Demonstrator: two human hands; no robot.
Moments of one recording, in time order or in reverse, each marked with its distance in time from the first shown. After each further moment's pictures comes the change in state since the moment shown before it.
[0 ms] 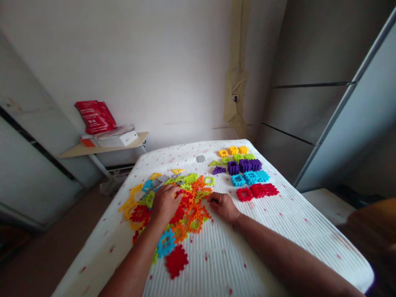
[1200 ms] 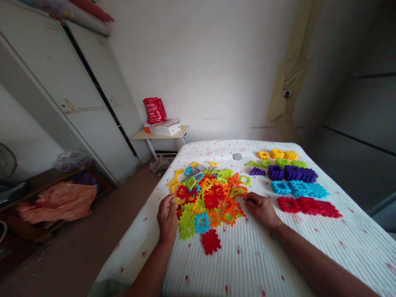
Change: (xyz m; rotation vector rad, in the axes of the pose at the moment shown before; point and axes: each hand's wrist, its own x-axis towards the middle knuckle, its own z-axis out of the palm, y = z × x) left_hand -0.122 -0.076 -0.021 -0.317 0.597 -0.503; right_hand -0.002 -0.003 -0.003 0.070 0.003 0.022
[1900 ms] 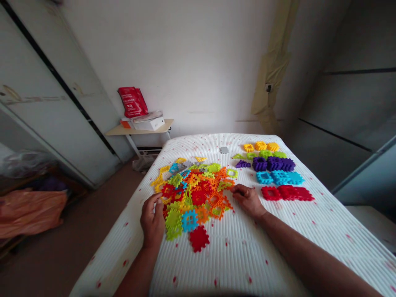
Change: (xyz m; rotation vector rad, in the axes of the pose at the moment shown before) left_hand -0.002 0.010 0.001 0.020 -0.044 0.032; right_hand 0.000 0.007 0.002 0.068 0.060 0.014
